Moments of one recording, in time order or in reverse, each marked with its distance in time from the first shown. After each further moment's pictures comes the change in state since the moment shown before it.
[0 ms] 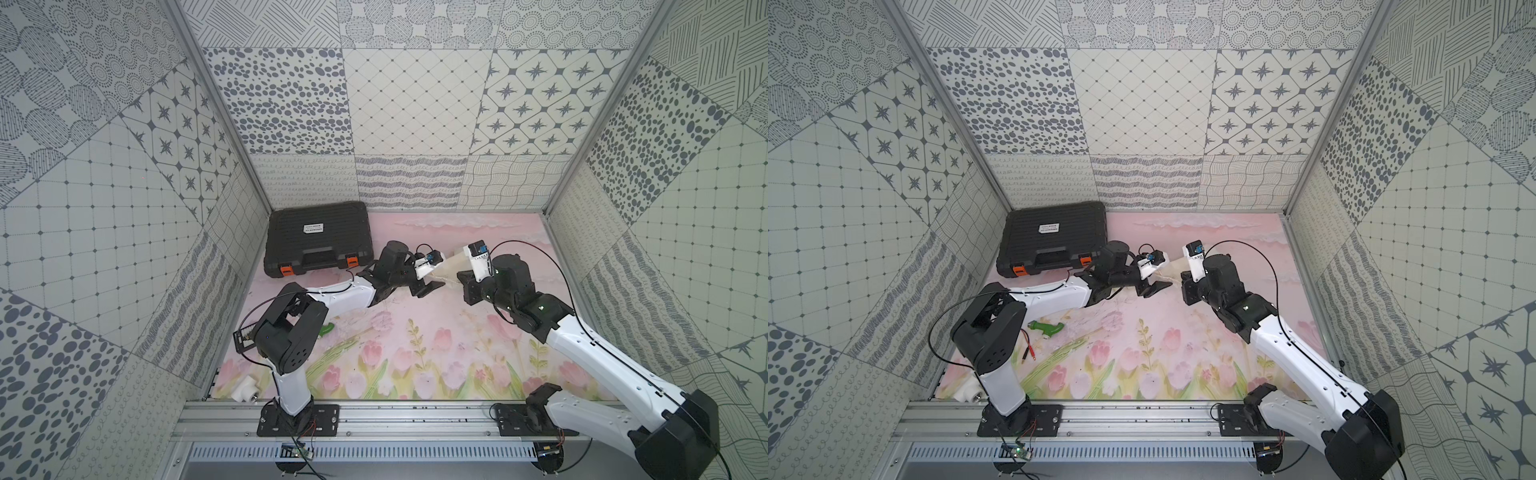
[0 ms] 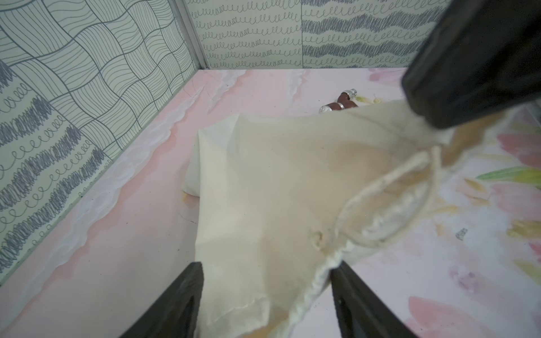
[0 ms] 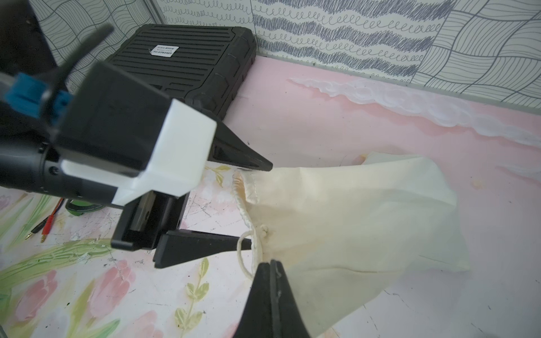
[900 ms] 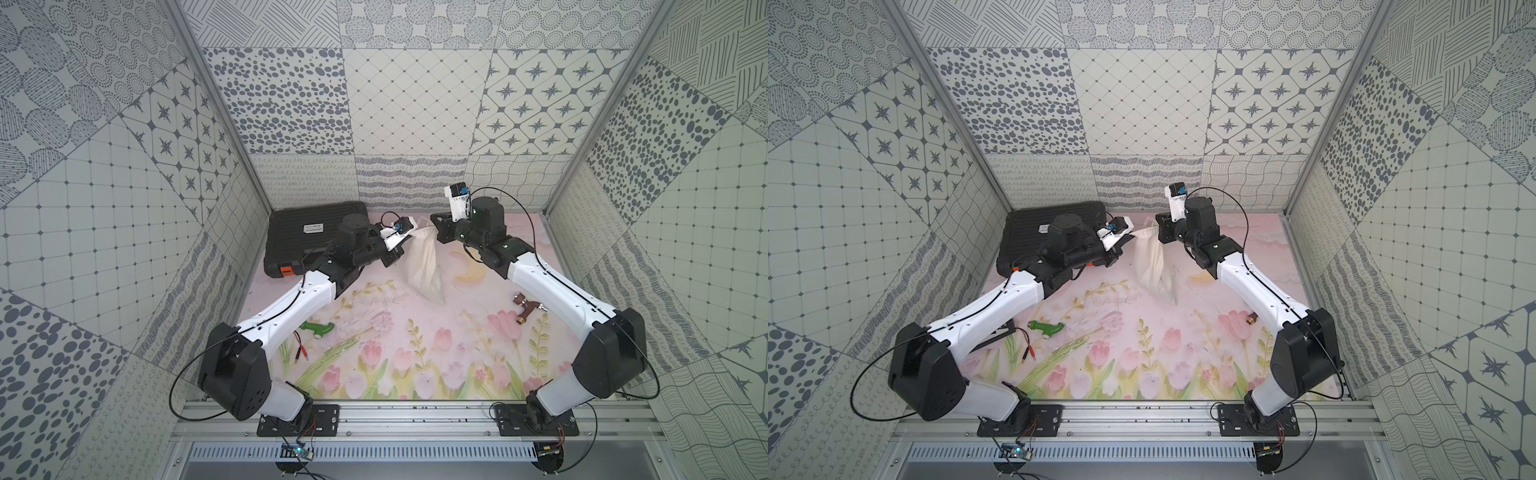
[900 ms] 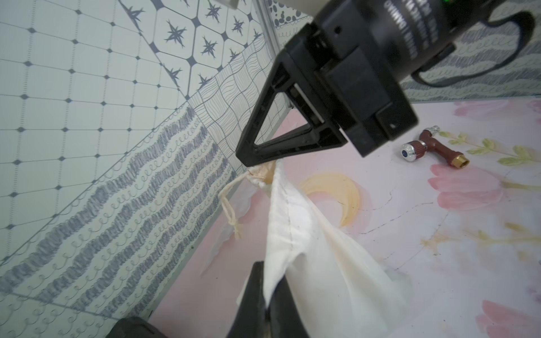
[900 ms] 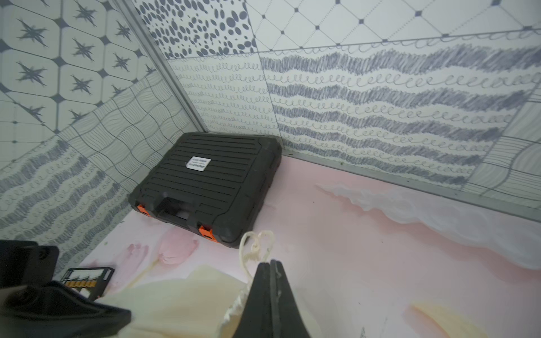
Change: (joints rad) left arm 0.153 -0.385 0.089 -0.269 -0.187 0.080; right arm -0.077 0.529 0.551 0.235 -0.187 0.091
